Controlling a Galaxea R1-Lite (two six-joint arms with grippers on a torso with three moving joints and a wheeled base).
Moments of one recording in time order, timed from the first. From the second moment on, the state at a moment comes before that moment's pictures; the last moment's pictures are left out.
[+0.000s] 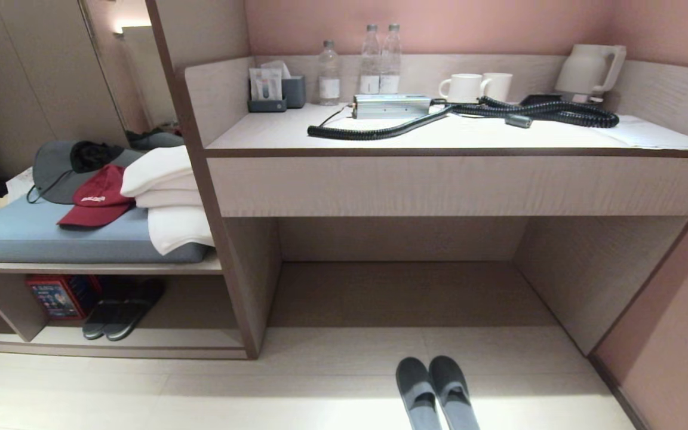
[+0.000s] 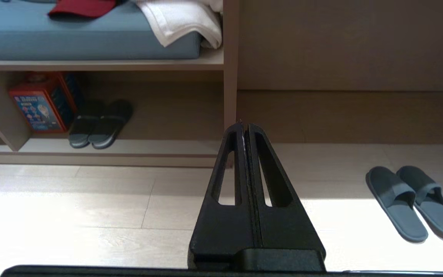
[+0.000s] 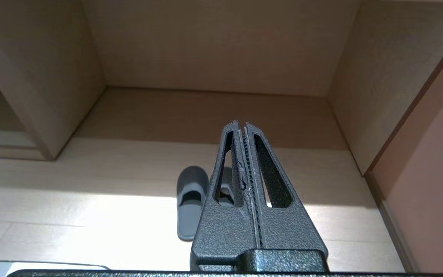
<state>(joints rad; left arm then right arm) 0.00 0.00 0.00 -0.01 0.00 -0.02 0.01 0.00 0.00 -0.01 0.00 0.00</state>
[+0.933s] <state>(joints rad) 0.00 0.00 0.00 -0.01 0.00 -0.02 0.01 0.00 0.00 -0.01 0.00 0.00</state>
